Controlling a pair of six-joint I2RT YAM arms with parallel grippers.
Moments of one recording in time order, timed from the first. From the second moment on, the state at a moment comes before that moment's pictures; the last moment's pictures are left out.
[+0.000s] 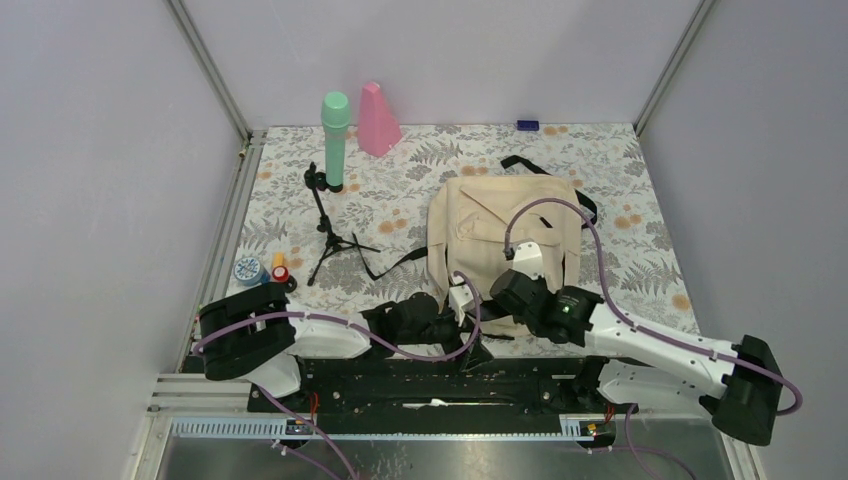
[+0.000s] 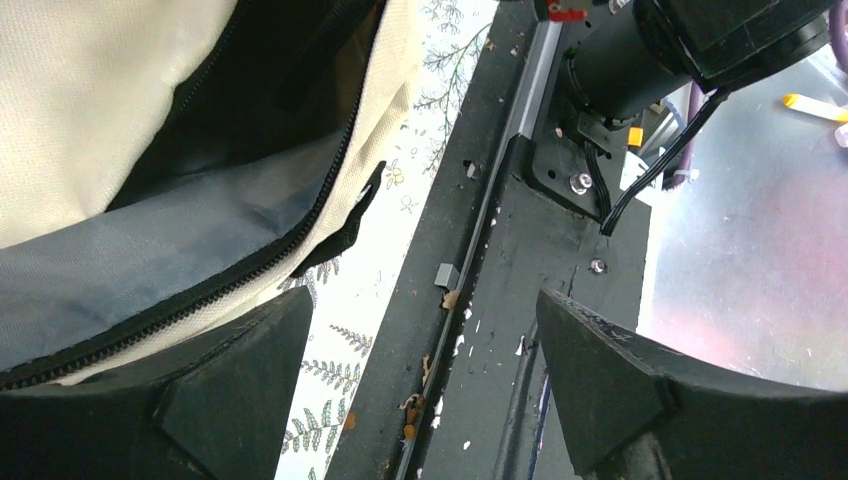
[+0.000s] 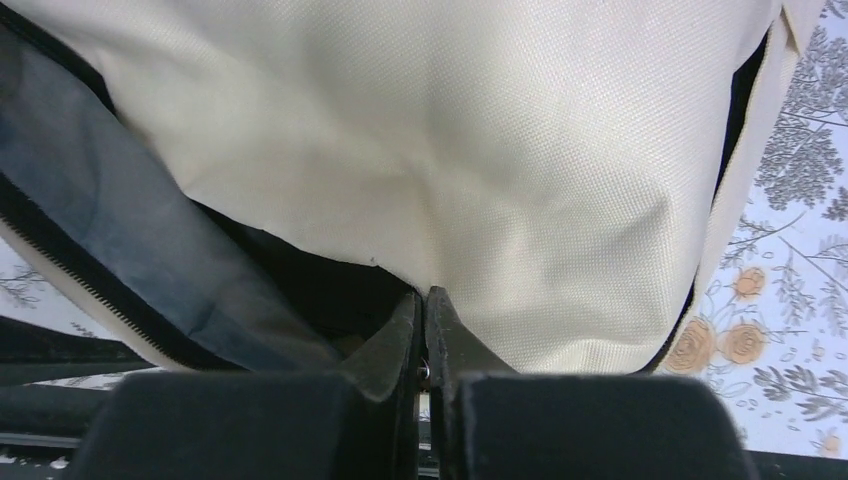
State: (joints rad) left arm -1.22 1.52 0.52 0.63 0.19 -0.40; right arm 1.01 1.02 0.69 -0.77 0.61 0.61
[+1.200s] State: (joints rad) left arm -1.01 1.66 0.61 0.98 0.46 -0.78; right arm 1.00 0.59 0.52 -0.56 0.52 0.79
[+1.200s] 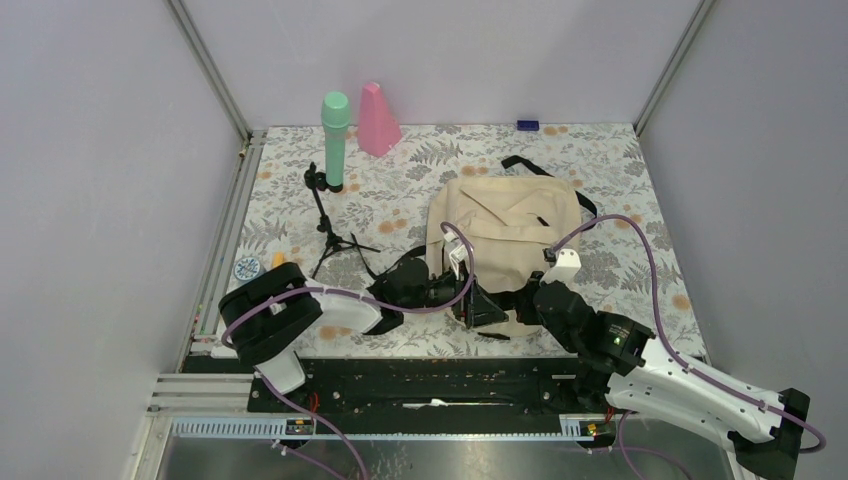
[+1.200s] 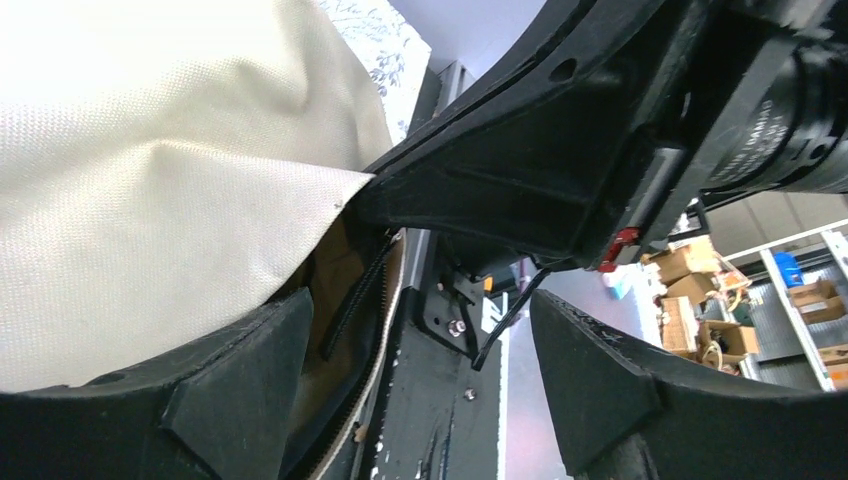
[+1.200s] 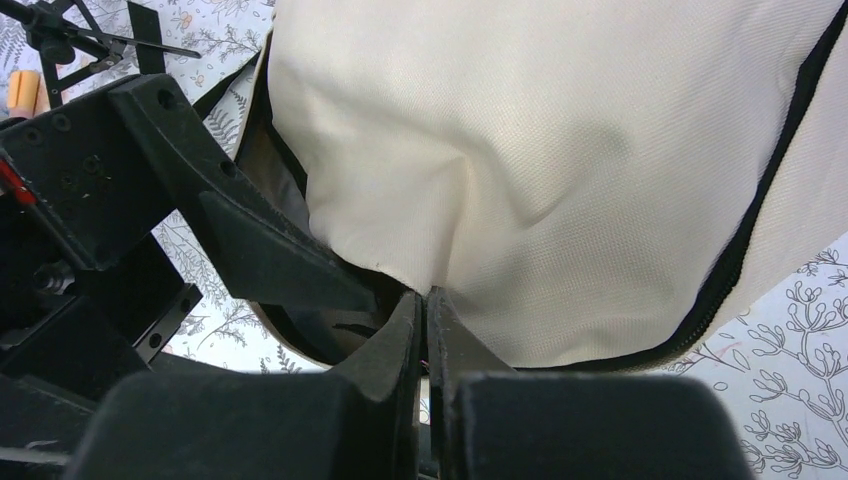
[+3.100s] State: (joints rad) left arm -1.02 1.63 0.73 0.69 0.52 -0.56; right arm 1.00 0.60 0.51 -0.54 0.50 0.82
